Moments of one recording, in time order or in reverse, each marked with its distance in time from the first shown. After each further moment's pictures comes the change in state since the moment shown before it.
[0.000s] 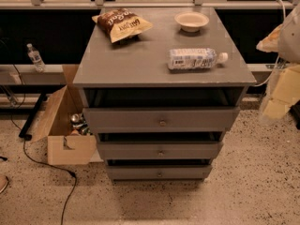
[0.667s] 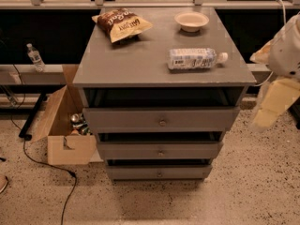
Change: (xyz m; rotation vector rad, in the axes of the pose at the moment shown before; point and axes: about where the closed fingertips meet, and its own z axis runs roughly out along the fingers) arm 0.002 0.002 0.030 -0.023 -0.019 0.018
